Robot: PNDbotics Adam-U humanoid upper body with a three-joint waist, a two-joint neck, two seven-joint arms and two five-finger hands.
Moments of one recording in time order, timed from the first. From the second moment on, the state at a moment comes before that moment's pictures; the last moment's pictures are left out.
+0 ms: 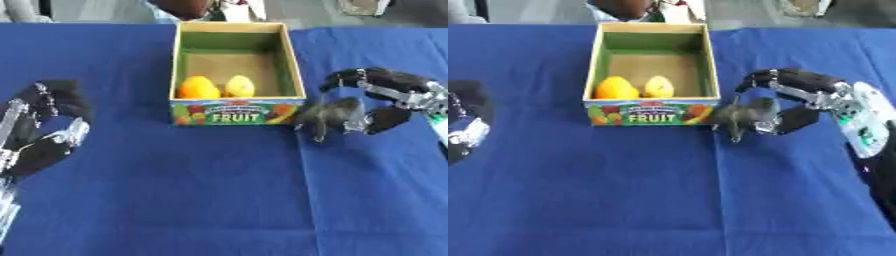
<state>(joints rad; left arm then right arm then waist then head) -0.10 0.46 0.03 -1.98 -0.02 0.06 0.00 -0.85 -0.48 0.22 -1.04 0.69 -0.69 0.47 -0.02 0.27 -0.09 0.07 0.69</state>
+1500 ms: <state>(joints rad) -0.10 0.45 0.03 -1.98 -0.03 0.06 0.00 -0.83 -0.49 0.21 -0.97 0.92 -0.89 0.25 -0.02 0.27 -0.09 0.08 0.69</state>
